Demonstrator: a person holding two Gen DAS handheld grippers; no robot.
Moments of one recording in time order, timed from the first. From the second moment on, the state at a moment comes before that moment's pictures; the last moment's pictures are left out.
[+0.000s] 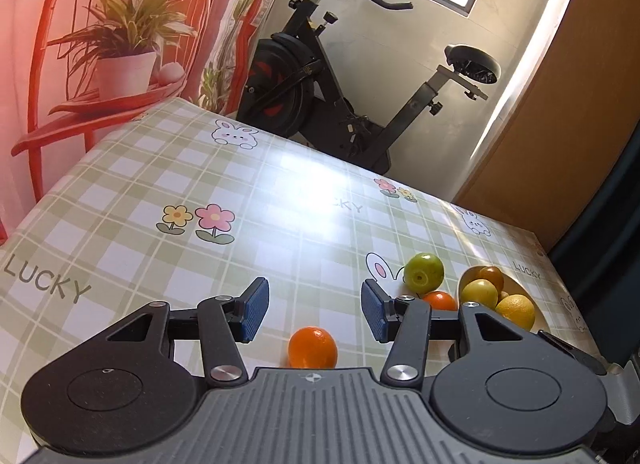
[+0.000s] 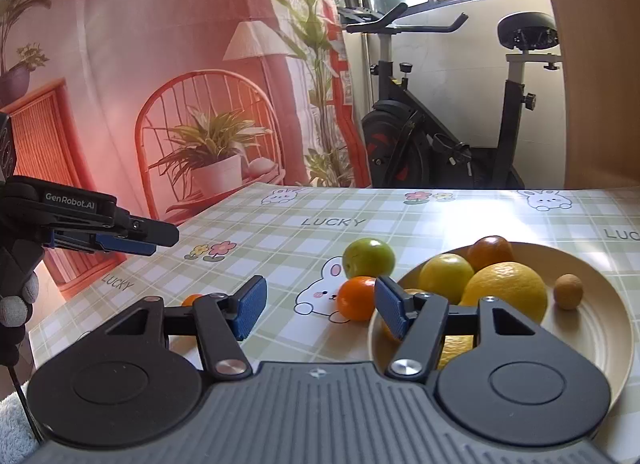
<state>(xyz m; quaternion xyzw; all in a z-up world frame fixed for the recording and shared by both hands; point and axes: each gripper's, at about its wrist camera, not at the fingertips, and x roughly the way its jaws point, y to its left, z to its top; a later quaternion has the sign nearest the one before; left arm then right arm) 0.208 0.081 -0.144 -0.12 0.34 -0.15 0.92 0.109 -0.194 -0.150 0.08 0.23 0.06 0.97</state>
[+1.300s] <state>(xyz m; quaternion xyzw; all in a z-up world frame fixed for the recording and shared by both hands) 0.229 0.064 -0.197 -0.14 0.41 -0.18 0.88 0.183 -0.092 -0.200 0.00 0.33 0.14 0.93</state>
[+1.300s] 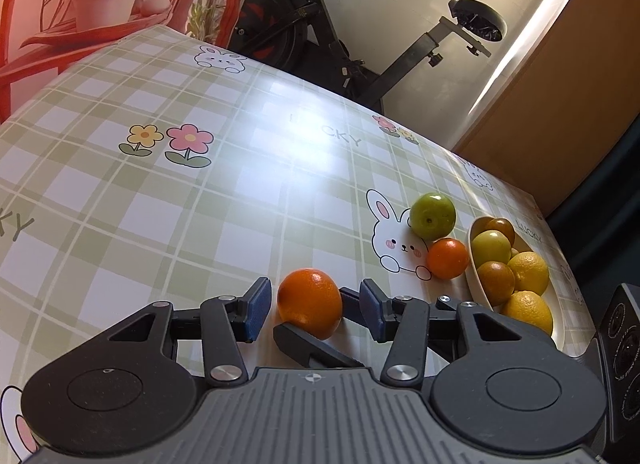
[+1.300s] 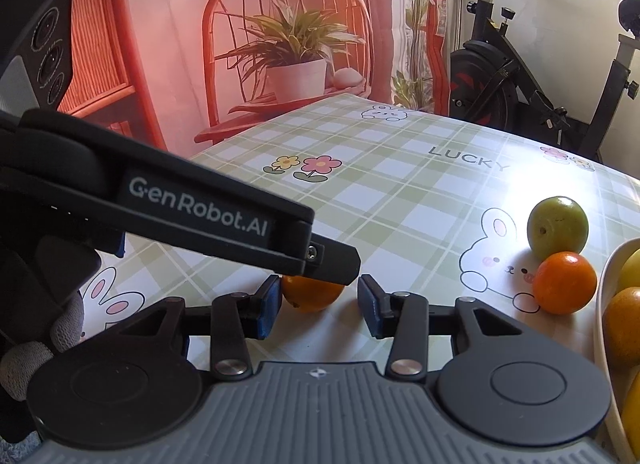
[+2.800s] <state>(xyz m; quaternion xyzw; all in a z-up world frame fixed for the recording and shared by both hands) 0.202 0.045 -0.189 -0.08 0.38 -0.18 0.90 0.169 -0.098 -0.196 0.01 0.31 0.15 0.94</state>
